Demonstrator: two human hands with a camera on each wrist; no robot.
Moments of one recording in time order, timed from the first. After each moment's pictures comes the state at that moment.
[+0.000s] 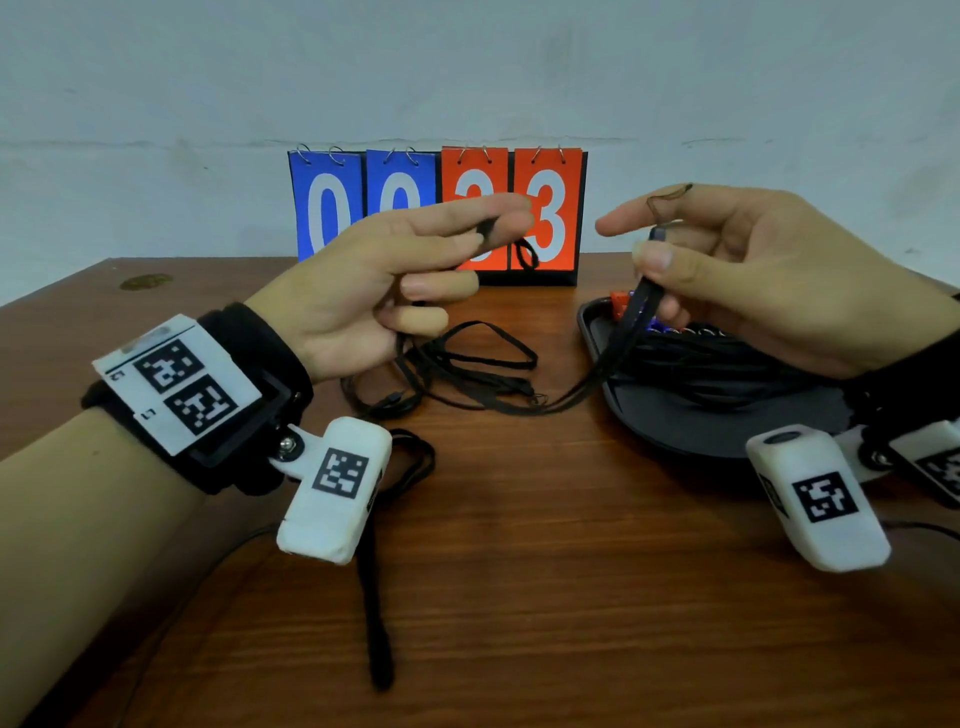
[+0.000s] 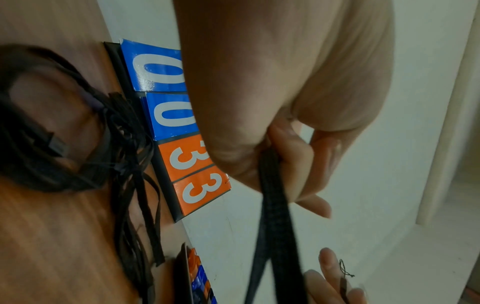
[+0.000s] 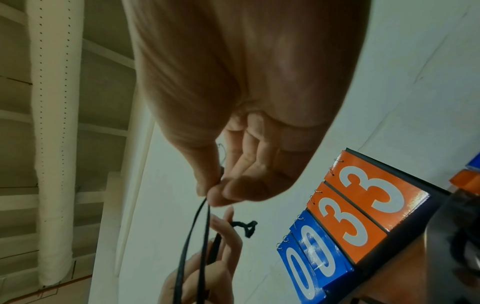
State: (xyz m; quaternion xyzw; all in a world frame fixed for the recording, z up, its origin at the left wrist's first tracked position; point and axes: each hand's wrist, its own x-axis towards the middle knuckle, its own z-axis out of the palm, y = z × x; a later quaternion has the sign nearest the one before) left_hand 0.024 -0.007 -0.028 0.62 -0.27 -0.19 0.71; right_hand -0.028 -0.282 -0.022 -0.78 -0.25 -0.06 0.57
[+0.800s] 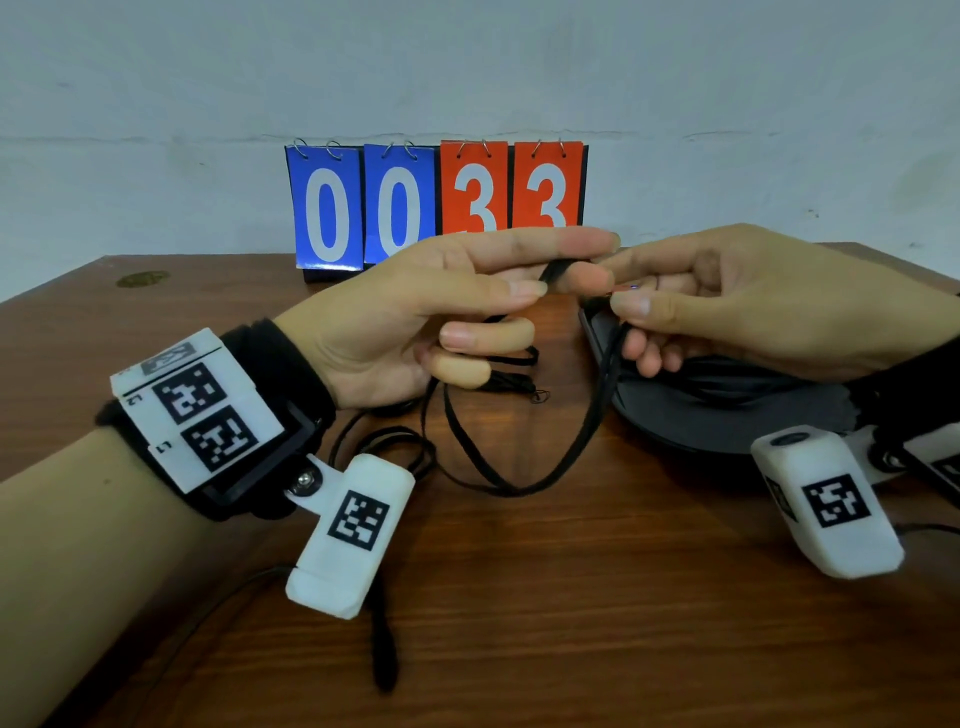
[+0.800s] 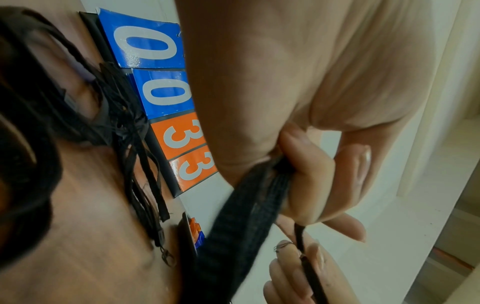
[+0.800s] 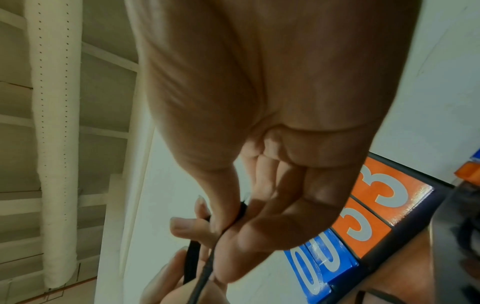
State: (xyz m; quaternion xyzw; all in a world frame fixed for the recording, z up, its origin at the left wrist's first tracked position) left_hand 0.002 -0.020 -0.035 0.57 -0.37 -0.31 0.67; right_hand -0.030 -0.277 -0.025 -0.82 -0.20 0.06 0.53
